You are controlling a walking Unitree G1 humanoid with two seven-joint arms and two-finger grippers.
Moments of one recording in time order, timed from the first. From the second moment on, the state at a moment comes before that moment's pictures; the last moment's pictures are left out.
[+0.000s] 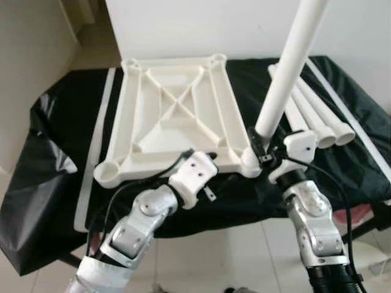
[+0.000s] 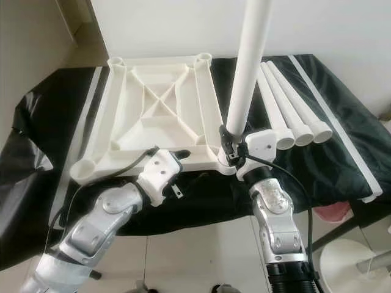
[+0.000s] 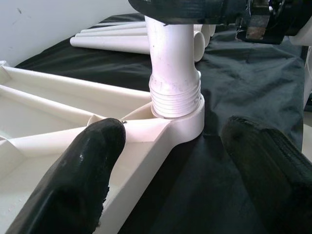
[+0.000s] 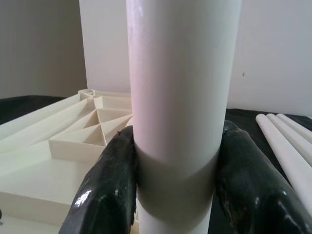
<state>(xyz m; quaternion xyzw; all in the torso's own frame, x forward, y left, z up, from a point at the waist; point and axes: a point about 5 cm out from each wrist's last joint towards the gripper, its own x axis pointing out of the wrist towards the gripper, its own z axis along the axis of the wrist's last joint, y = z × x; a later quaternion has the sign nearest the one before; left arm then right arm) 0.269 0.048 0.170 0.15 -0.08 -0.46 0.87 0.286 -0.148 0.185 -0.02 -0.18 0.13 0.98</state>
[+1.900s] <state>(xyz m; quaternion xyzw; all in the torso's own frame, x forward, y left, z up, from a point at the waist) 0.272 0.049 0.176 0.17 -0.08 -0.45 0.87 0.290 -0.142 0.175 -0.02 -0.18 0.21 0.96</state>
